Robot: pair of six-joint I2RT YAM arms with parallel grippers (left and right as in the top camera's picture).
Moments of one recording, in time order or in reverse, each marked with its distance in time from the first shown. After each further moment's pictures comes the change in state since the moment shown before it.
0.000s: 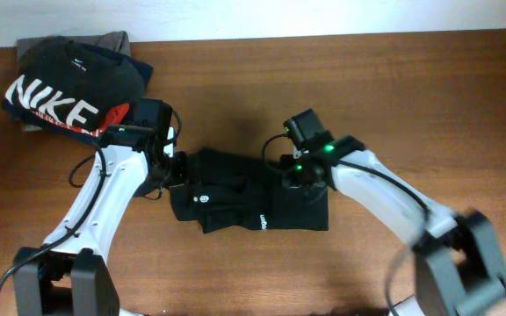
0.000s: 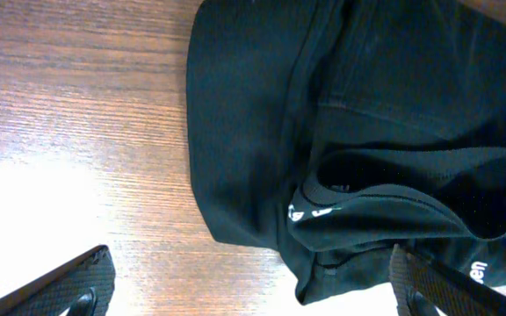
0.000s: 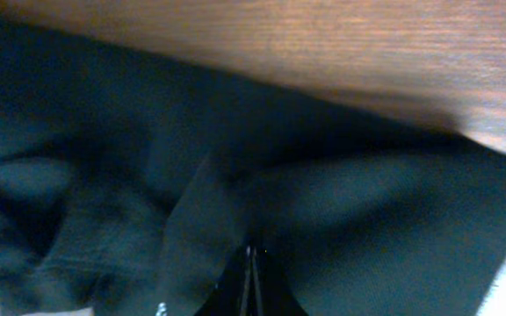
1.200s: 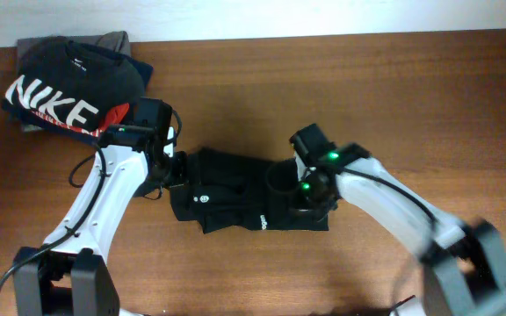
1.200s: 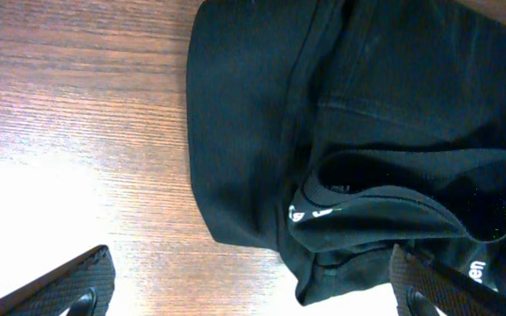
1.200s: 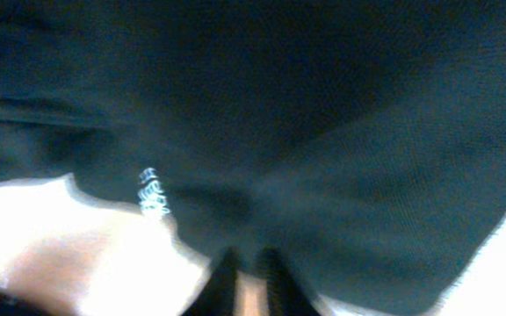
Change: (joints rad) left arm 0.000 0.000 0.000 0.001 0.000 0.000; right arm 0.000 -0.026 -0.071 -0.158 -0.162 -0.066
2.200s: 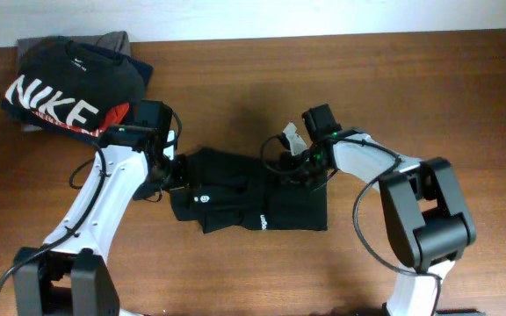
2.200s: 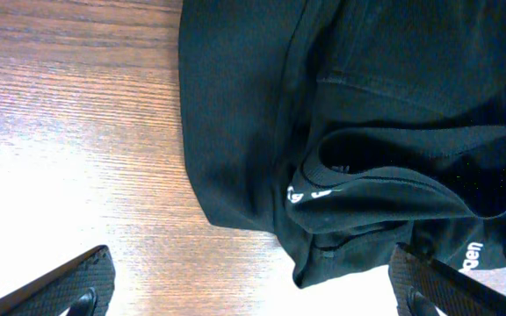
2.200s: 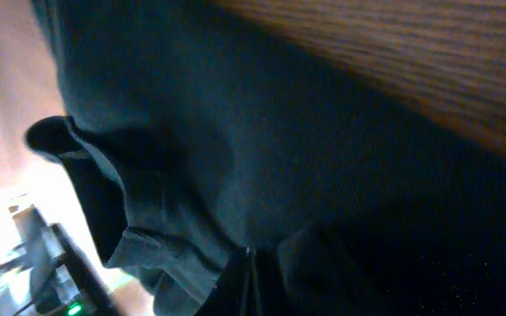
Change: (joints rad) left arm 0.000 0.000 0.000 -0.035 0.023 0.000; right arm -0.167 0.356 0.082 0.370 -0.471 -0.182
